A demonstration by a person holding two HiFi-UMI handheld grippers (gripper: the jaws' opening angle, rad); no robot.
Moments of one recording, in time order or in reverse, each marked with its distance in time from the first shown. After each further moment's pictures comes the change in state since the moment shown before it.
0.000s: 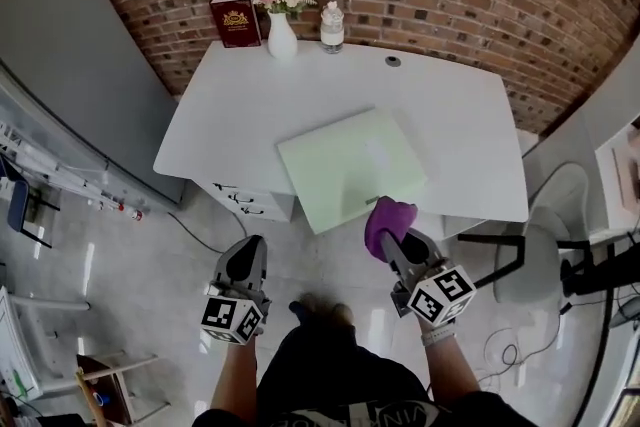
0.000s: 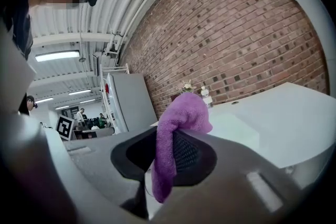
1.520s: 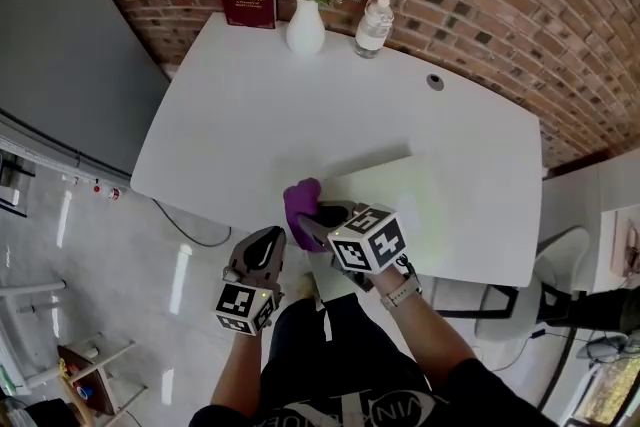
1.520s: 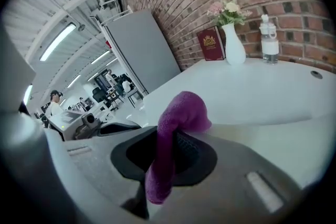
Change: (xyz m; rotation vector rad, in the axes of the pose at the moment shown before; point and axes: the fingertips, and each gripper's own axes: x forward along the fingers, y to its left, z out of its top) left arm 0.172 0.098 -0.046 -0.107 0.176 -0.015; right arm 0.307 0.010 -0.052 -0.011 0.706 0.321
